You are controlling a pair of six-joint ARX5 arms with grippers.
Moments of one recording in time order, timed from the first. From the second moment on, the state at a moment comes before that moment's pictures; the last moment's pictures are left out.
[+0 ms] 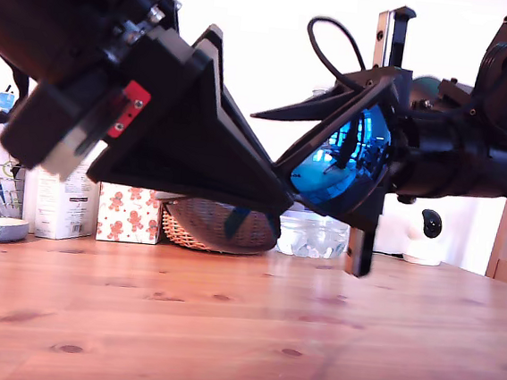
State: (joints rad) left arm -1.14 1.17 0.50 0.13 -0.03 0.55; right arm 0.45 1.74 0.80 0.05 -1.52 0.45
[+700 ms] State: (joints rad) left arm -1.19 1.17 0.50 0.14 -0.06 0.53; right arm 0.34 1.74 0.82 0.11 -1.33 0.37
